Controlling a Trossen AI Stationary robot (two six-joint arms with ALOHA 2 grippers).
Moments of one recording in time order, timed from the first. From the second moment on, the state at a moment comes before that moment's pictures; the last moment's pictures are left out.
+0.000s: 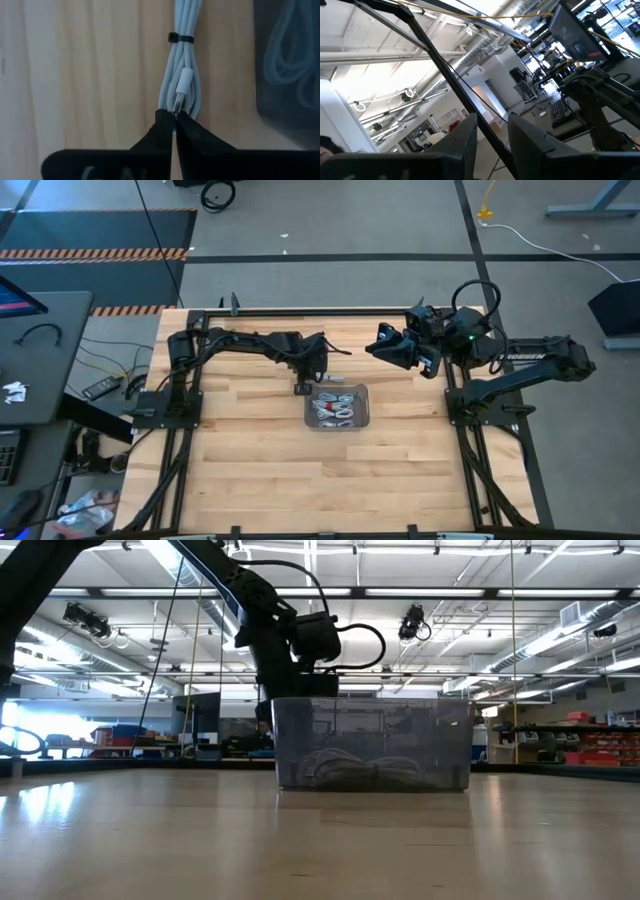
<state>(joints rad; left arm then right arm) 0.30 2.00 1.32 -0.50 0.03 0.37 -0.08 1.03 0.92 0.51 -0.34 0.77</state>
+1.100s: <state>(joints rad) 0.02 1.92 1.92 -1.15 0.00 0.10 -0.10 1.03 0.92 0.55 -0.47 0.76</state>
